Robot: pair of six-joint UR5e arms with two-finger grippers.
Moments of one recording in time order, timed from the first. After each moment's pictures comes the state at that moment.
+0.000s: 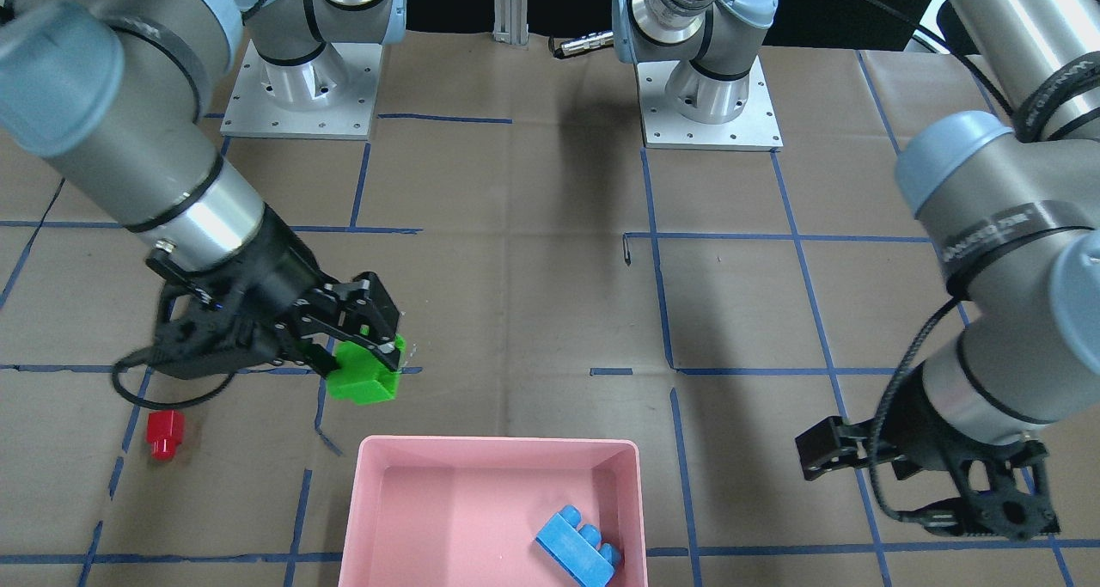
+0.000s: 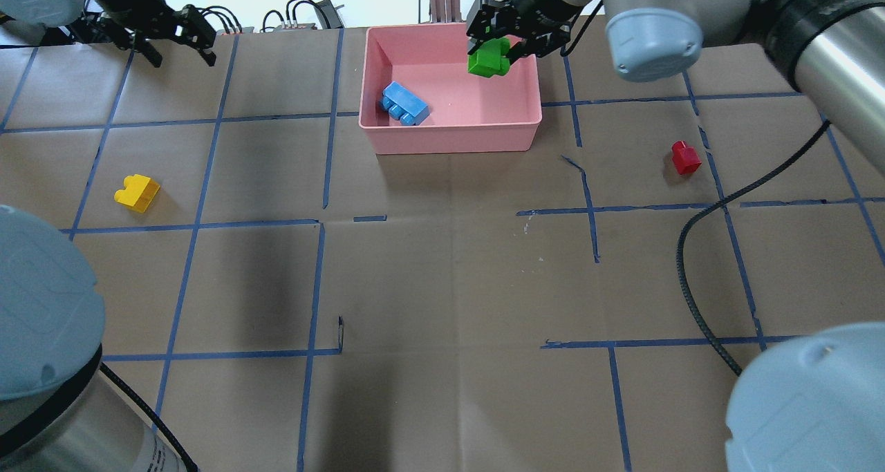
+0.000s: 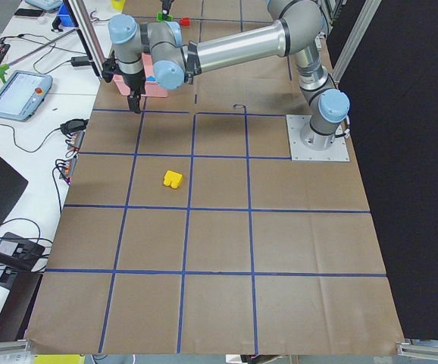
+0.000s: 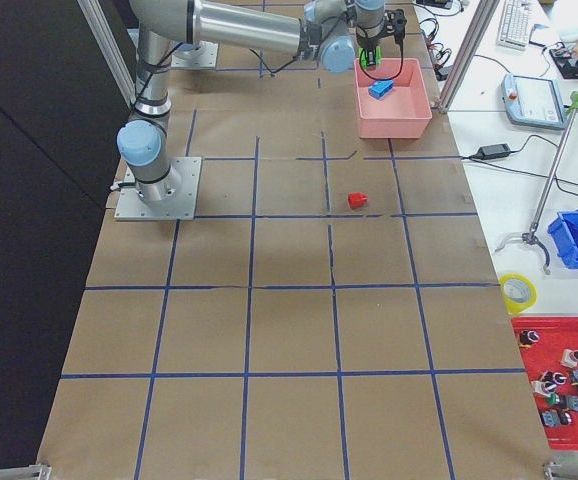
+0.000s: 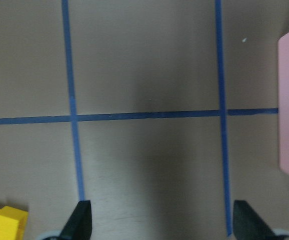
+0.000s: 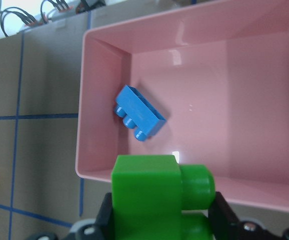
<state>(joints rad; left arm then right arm) -1.24 -2.09 -1.19 -1.39 1.52 0.45 1.69 -1.10 1.39 -2.24 -1.10 0.21</state>
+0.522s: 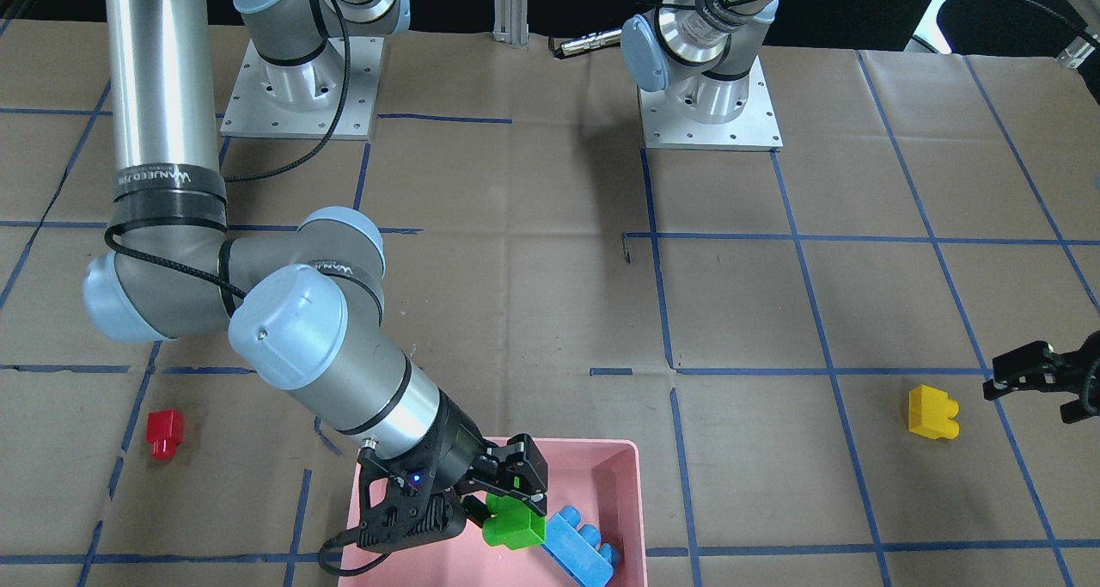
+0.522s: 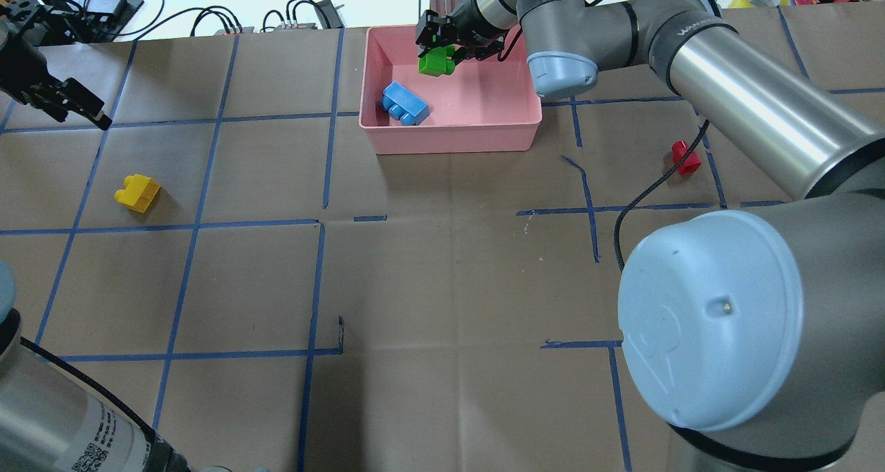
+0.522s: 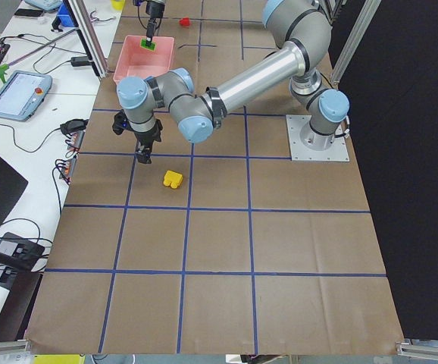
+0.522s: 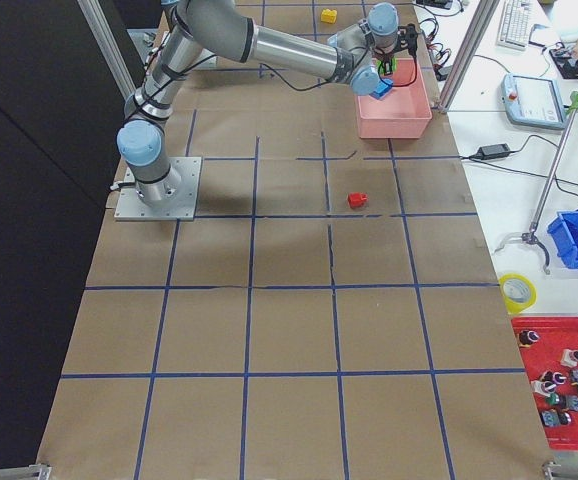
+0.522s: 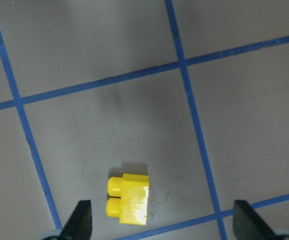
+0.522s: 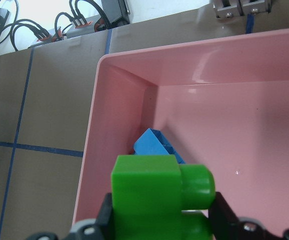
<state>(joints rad) -1.03 -2.08 -1.33 -1.34 1.52 0.85 1.74 -0.89 1.27 -2.40 -1.10 0.24</state>
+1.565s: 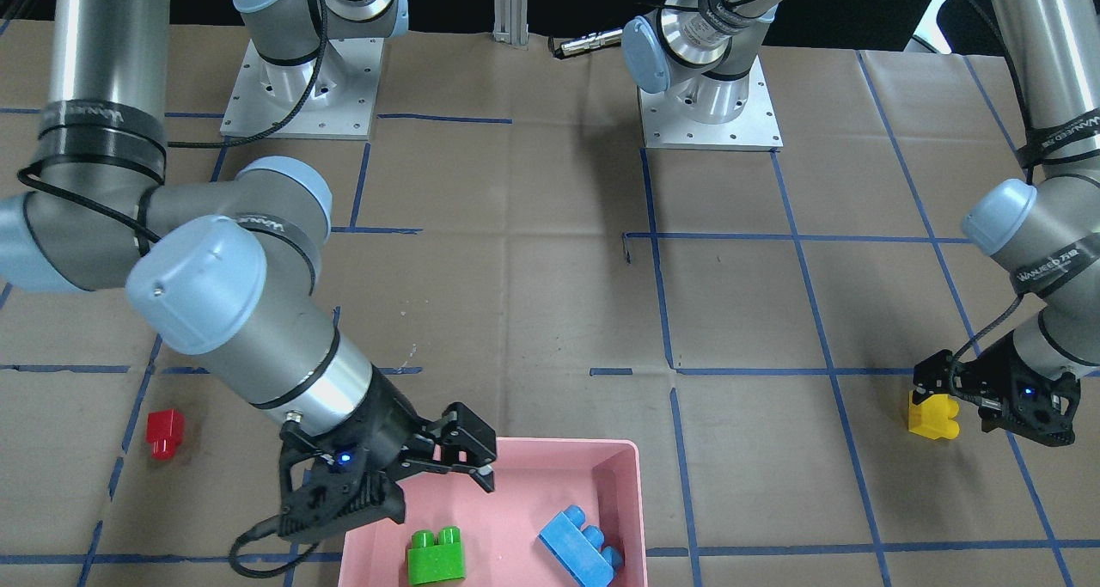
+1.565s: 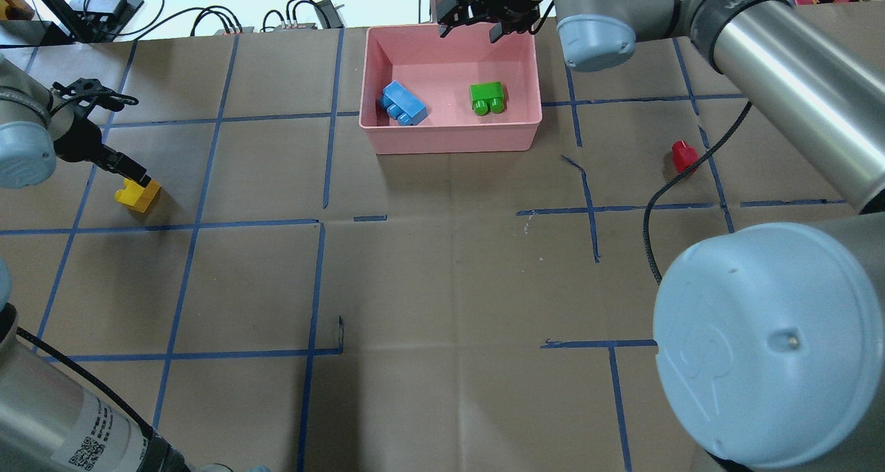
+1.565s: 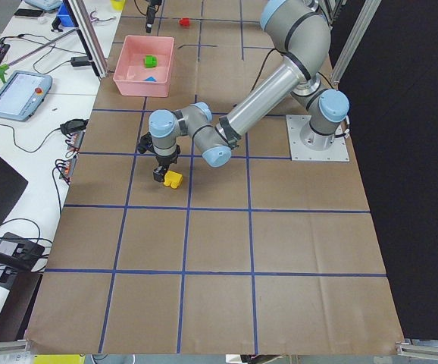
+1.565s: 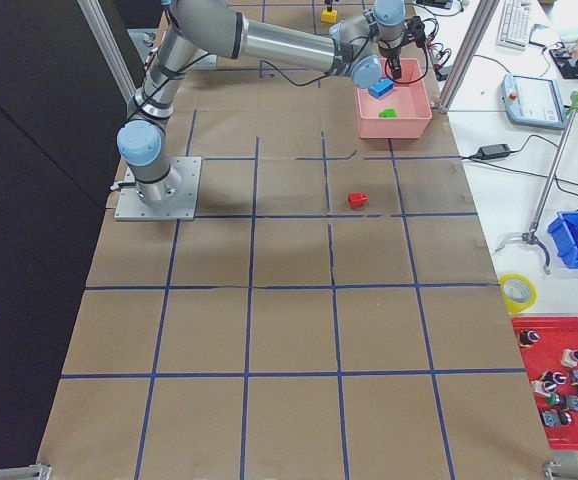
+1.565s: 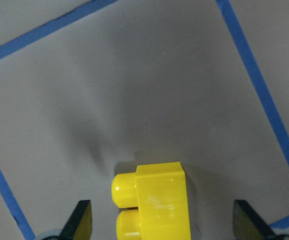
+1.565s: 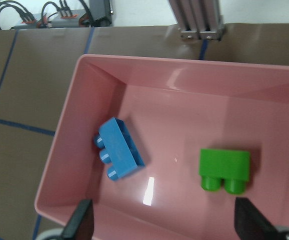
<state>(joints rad) -1.01 -2.11 -1.65 -0.90 1.52 0.99 1.66 -1.02 1.26 -2.15 -1.18 -0.03</state>
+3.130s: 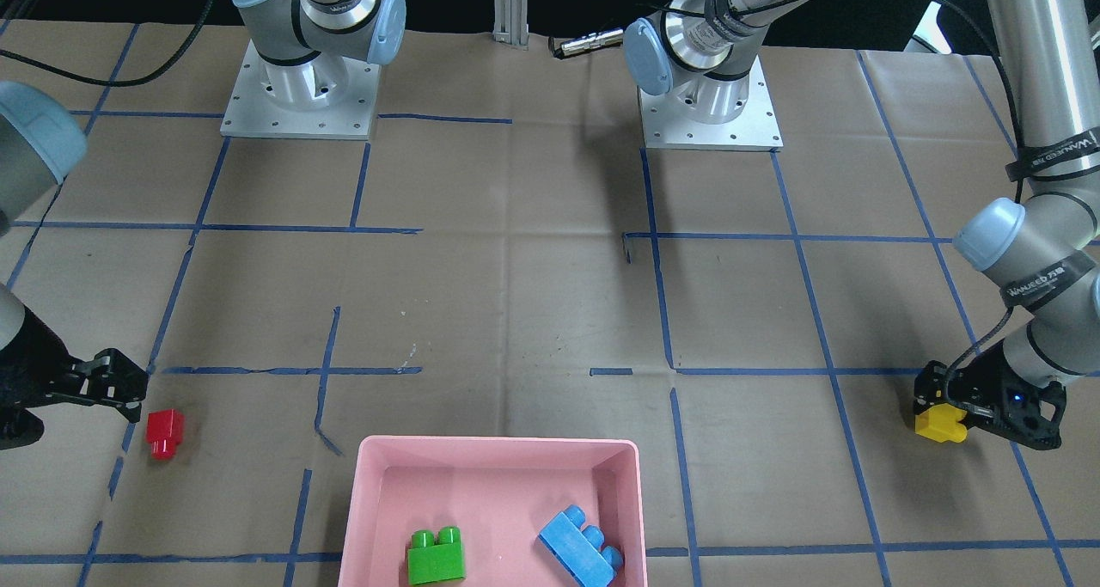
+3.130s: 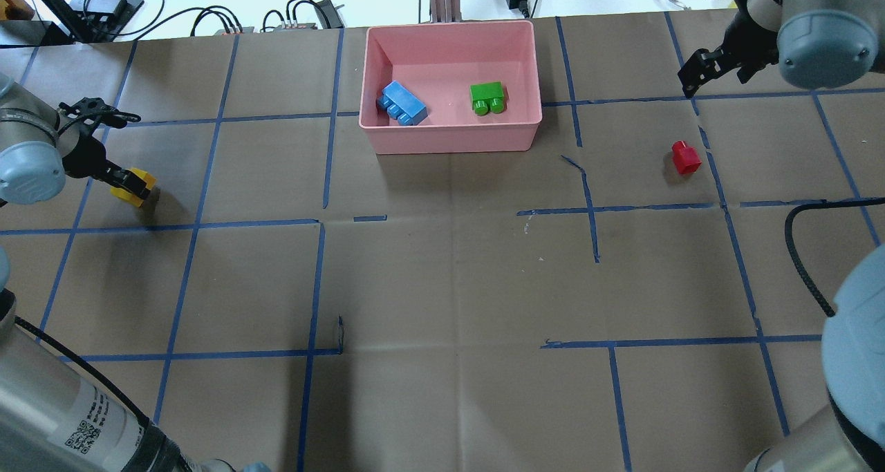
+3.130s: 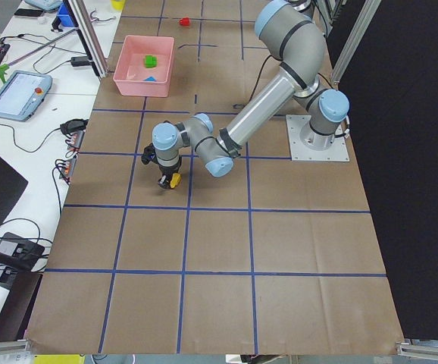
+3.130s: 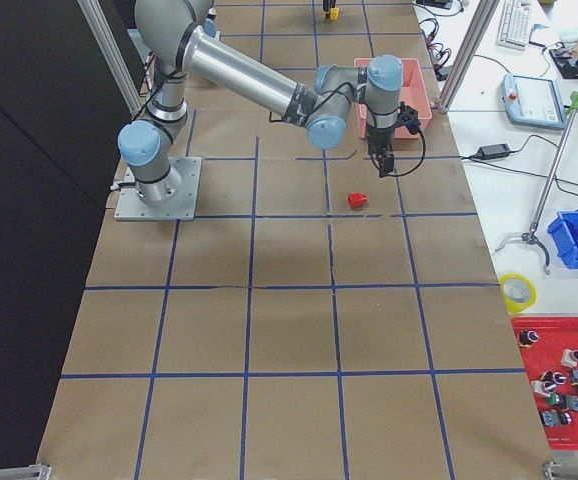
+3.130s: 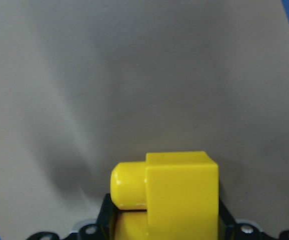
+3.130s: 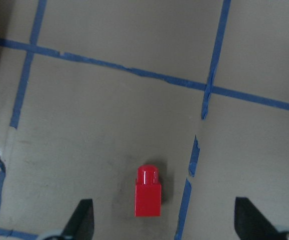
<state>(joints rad) -0.99 -2.14 -1.63 -0.88 1.52 0.99 1.28 -1.17 1.59 -2.16 -1.55 -0.50</state>
